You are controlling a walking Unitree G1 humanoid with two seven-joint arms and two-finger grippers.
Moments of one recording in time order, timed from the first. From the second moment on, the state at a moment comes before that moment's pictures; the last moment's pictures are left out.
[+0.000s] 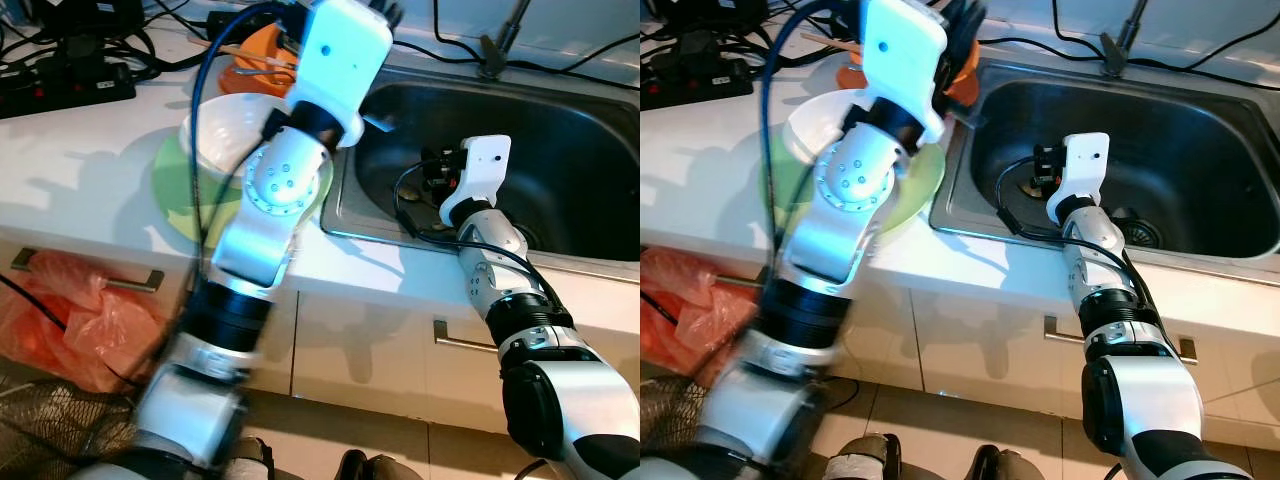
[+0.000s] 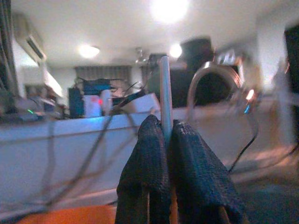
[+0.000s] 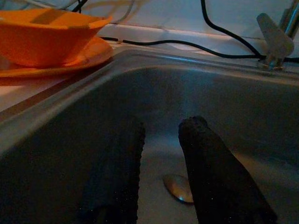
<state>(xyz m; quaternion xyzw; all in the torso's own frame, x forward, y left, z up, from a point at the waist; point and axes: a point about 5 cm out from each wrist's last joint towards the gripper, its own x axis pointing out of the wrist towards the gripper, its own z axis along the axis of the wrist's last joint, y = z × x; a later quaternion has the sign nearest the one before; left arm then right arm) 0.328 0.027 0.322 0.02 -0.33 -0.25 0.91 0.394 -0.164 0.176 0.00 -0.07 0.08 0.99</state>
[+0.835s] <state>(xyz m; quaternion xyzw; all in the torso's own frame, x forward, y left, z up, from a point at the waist) 0.346 0.071 0.312 -0.32 -0.26 -0.26 0.87 0.394 -0.170 0.178 0.00 -0.07 0.07 0.99</state>
